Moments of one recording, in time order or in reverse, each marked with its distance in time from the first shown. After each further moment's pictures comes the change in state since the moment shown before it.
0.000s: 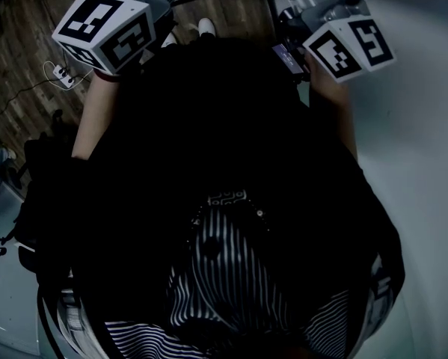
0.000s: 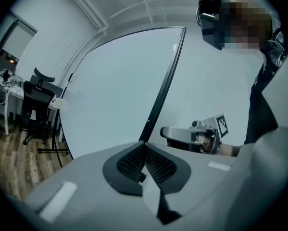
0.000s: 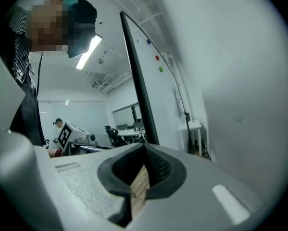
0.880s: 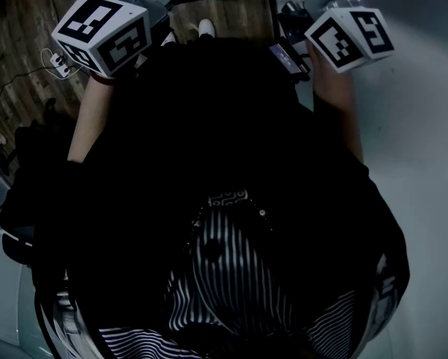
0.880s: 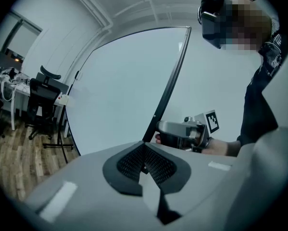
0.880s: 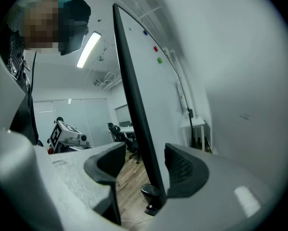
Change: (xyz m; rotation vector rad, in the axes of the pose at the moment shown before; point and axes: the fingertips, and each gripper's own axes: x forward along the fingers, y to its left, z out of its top) left arm -0.023 0.022 -0.009 -0.040 0.028 0.046; right arm 0.042 -0.009 -0.004 0.010 0.046 0.038
